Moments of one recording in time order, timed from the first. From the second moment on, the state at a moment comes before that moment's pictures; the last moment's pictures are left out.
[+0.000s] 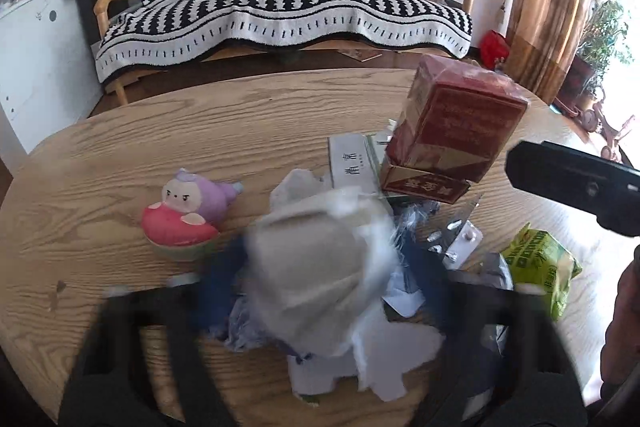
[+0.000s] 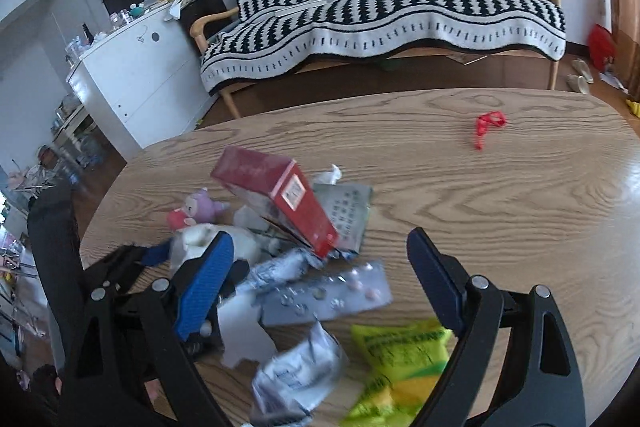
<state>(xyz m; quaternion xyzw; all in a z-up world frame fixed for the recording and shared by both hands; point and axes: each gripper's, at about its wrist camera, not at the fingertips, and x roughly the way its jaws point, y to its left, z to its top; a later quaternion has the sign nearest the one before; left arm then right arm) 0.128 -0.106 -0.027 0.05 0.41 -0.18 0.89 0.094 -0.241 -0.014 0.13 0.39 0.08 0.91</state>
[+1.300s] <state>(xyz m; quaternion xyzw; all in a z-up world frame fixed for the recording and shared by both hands) 0.056 -0.227 0.026 0.02 0.36 -0.28 0.89 -0.043 -0.424 0.005 0.16 0.34 -0.10 0.92</state>
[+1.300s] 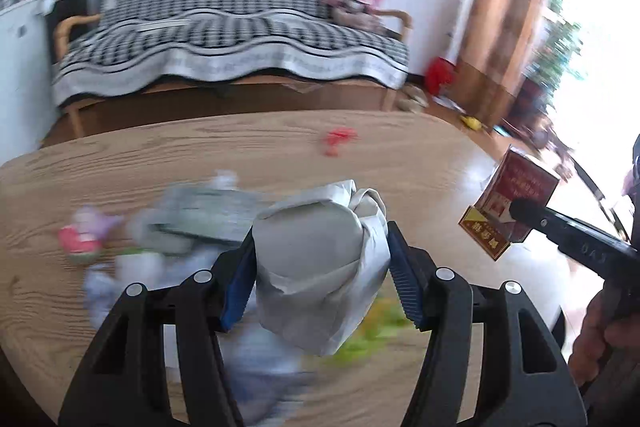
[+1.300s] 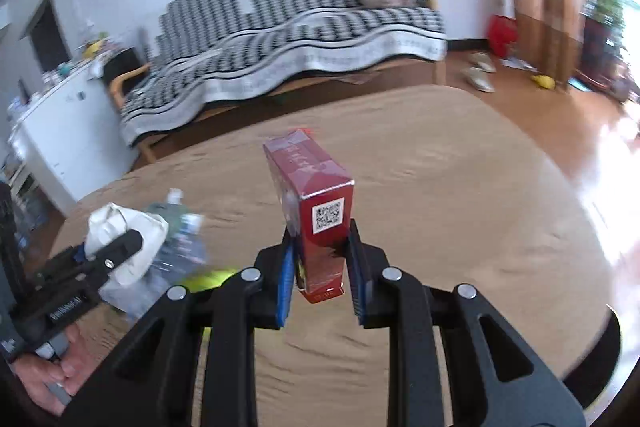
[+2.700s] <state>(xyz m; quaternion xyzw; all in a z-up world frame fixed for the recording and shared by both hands) -0.202 -0.620 -0.075 0.22 0.37 -0.58 0.69 -0.405 -0.761 -0.162 0.40 0.38 -0.40 0.73</state>
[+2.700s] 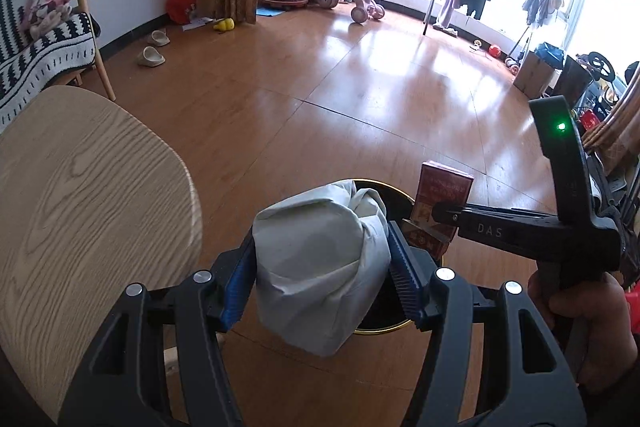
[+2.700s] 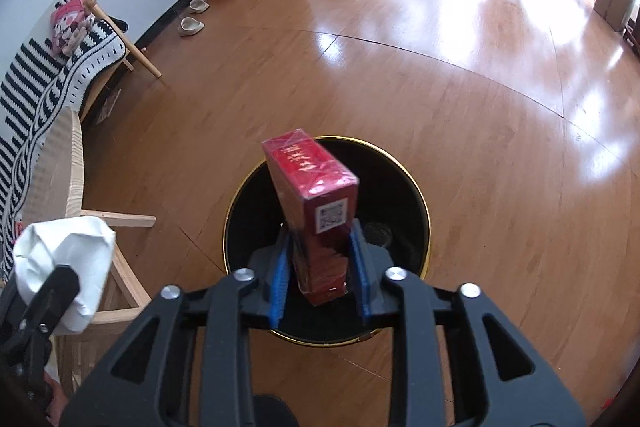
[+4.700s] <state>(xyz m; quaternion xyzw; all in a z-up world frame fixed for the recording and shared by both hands) 0.010 -0.305 0.025 0.07 0.38 -0.32 0.87 -0.115 -0.498 -0.033 0.23 0.38 -0.16 0.88</state>
